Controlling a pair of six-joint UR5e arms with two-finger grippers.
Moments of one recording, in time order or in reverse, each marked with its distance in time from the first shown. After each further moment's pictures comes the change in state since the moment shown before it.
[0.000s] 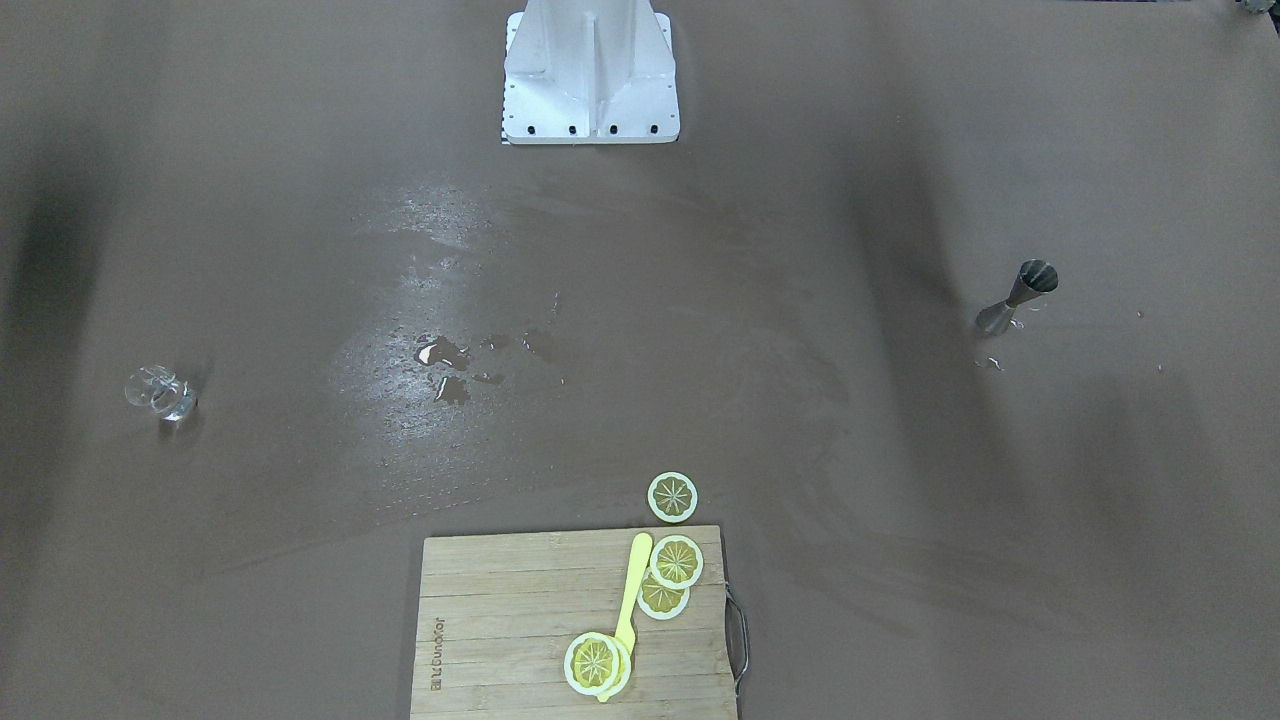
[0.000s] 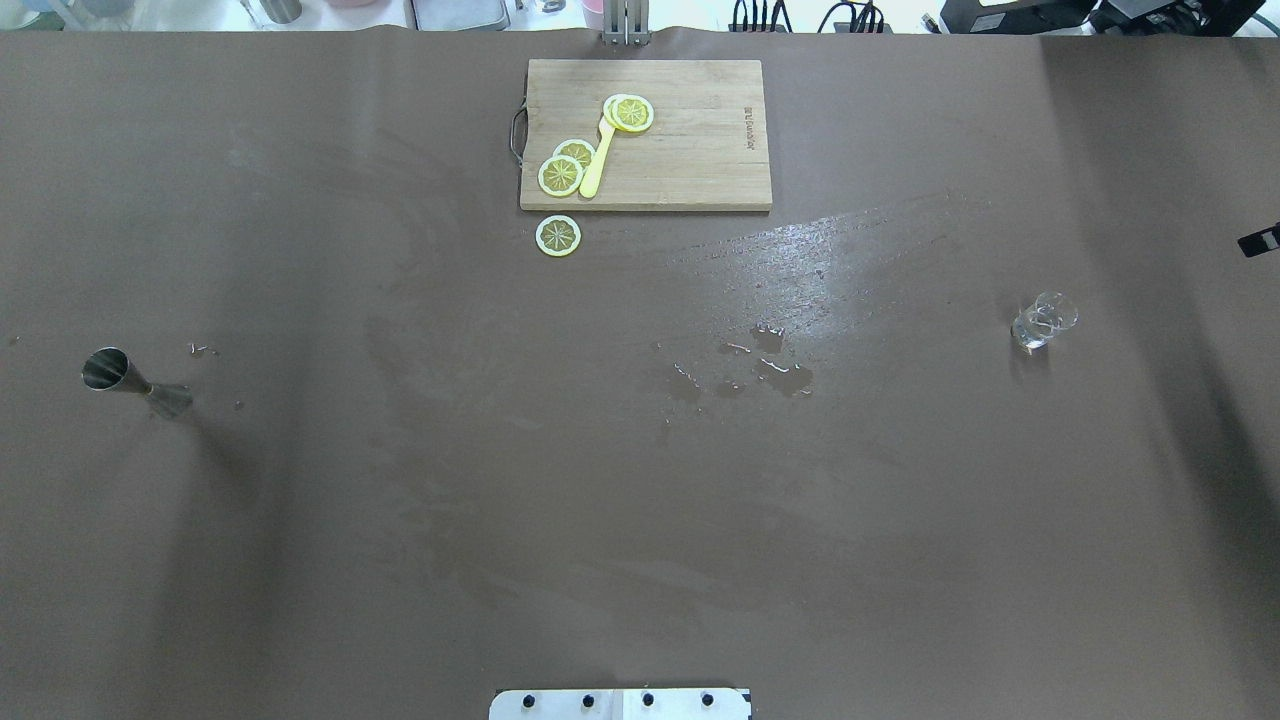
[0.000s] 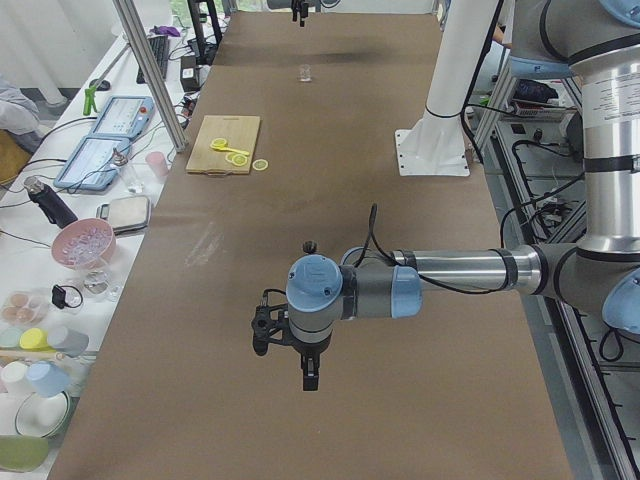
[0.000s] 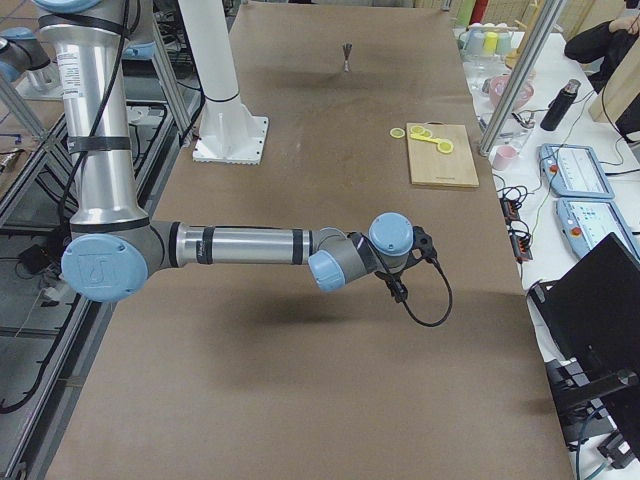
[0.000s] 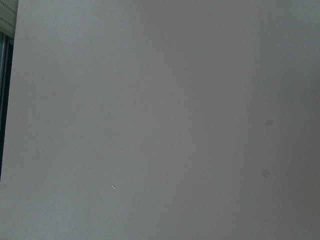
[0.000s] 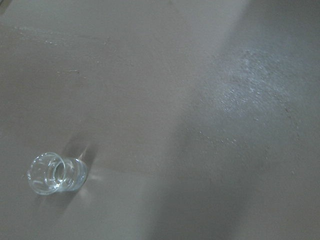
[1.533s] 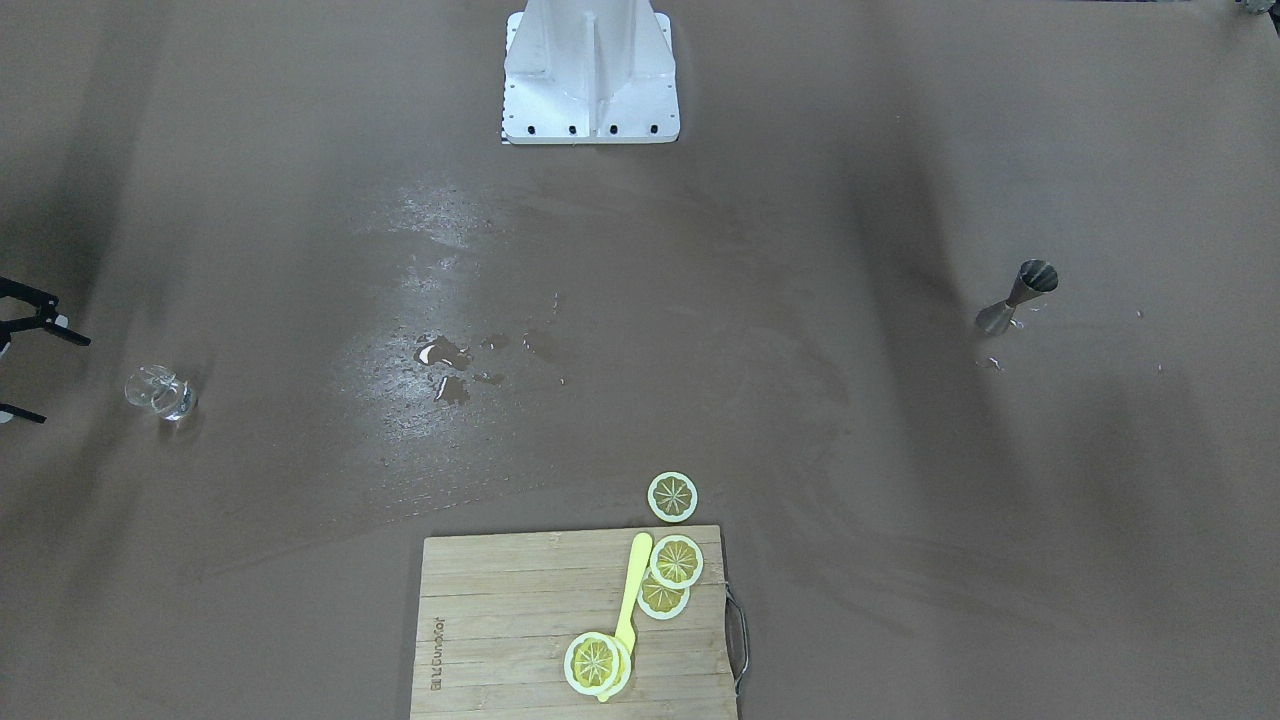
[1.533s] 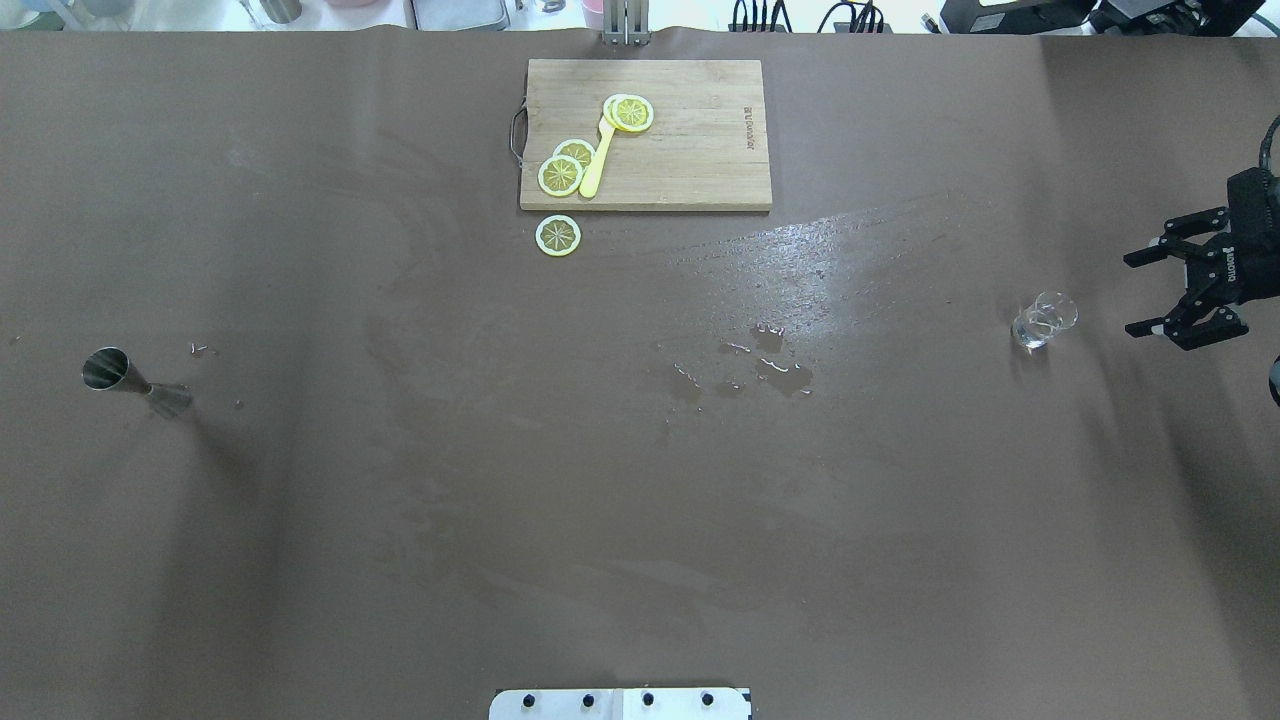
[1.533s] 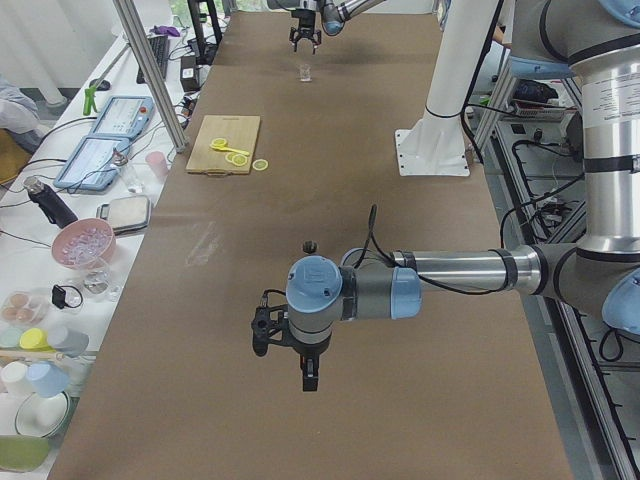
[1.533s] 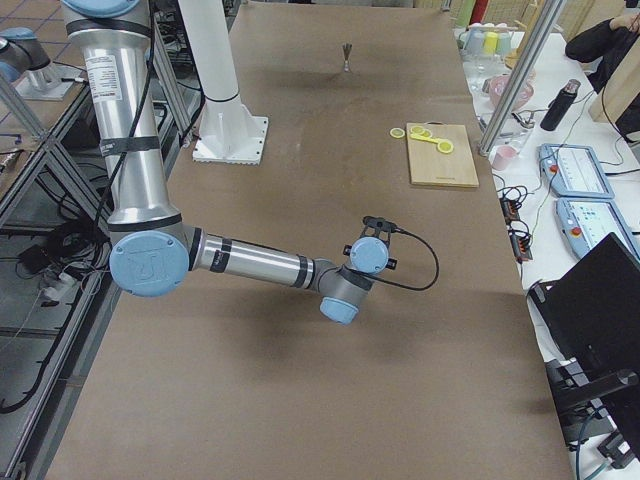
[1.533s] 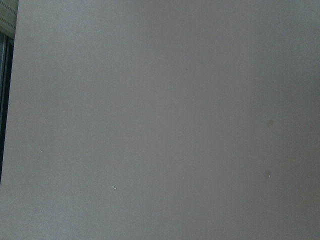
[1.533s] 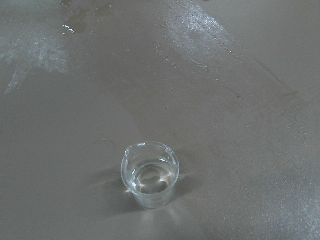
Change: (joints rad) left arm 0.004 0.000 -0.003 -0.006 0.010 -0.001; right arm -0.204 0.043 -0.256 0.727 0.050 -0.265
